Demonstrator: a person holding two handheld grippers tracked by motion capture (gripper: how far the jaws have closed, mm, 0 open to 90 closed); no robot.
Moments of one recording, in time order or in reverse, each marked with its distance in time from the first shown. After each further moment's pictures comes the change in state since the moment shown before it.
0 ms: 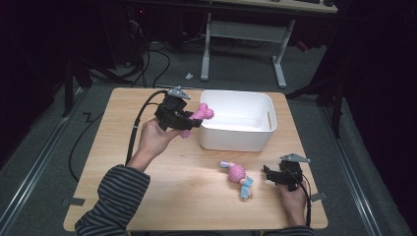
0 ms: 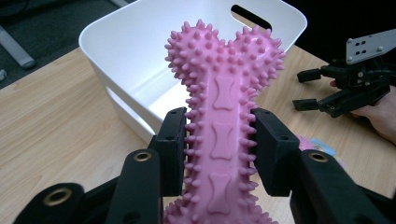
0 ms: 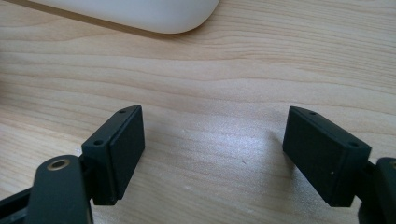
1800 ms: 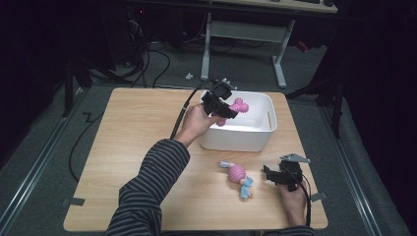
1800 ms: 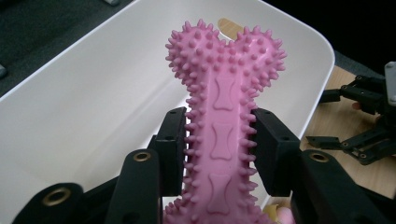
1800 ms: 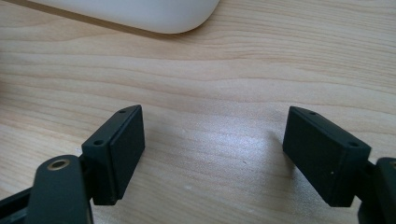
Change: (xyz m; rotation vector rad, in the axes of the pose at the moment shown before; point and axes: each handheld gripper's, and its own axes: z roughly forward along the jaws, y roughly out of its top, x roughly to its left) left arm -0.013 0.072 0.113 0.116 -0.032 0.083; right arm 0.001 0.000 0.000 0.000 -0.002 0.003
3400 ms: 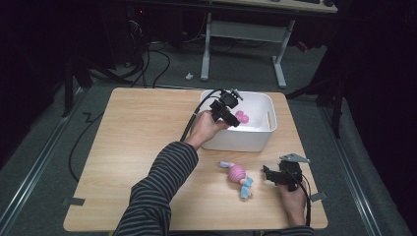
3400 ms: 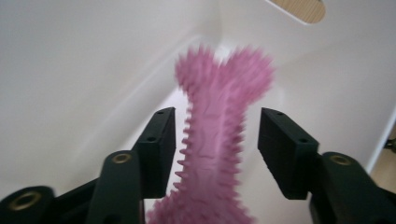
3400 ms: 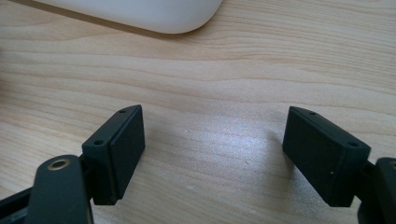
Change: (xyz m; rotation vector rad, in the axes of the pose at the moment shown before) left arm -0.001 -0.005 0.049 0.117 0.037 -0.035; right arm 0.000 0.000 0.000 0.003 0.005 -0.007
